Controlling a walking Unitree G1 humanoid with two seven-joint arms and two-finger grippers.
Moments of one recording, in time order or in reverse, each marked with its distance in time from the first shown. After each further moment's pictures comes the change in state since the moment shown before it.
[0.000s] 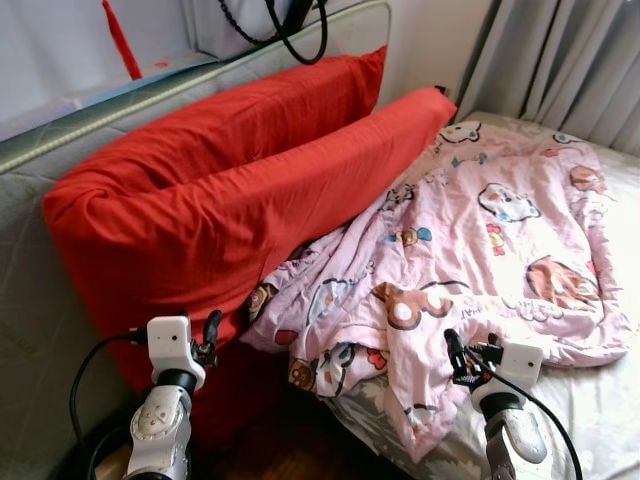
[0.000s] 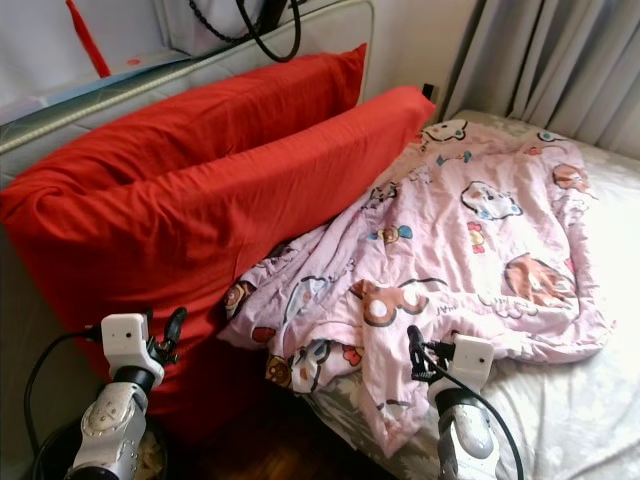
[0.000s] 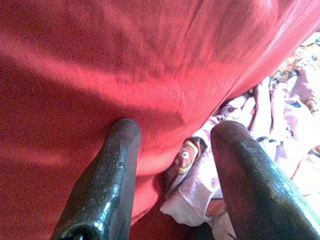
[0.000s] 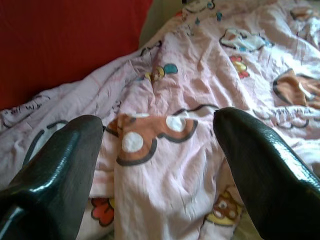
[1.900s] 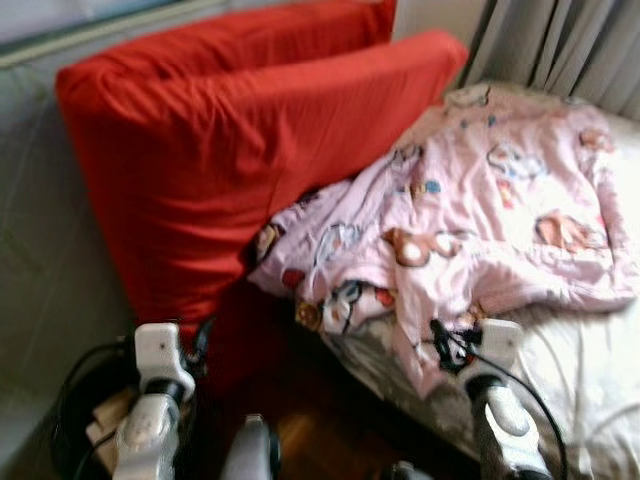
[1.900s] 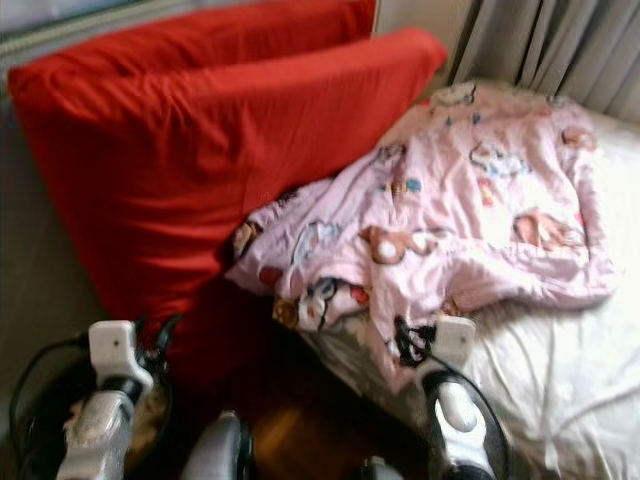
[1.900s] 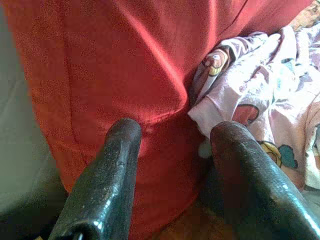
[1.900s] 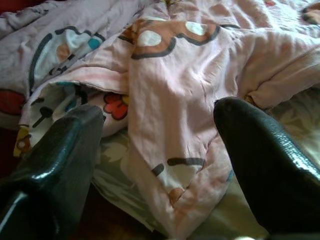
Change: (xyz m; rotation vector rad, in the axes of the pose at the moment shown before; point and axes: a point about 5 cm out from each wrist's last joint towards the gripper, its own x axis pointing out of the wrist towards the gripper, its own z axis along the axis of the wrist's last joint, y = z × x) left arm -0.009 0.017 -0.003 0.005 0.042 0.014; right arm 0.018 0.018 0.003 -0.018 0.075 0.019
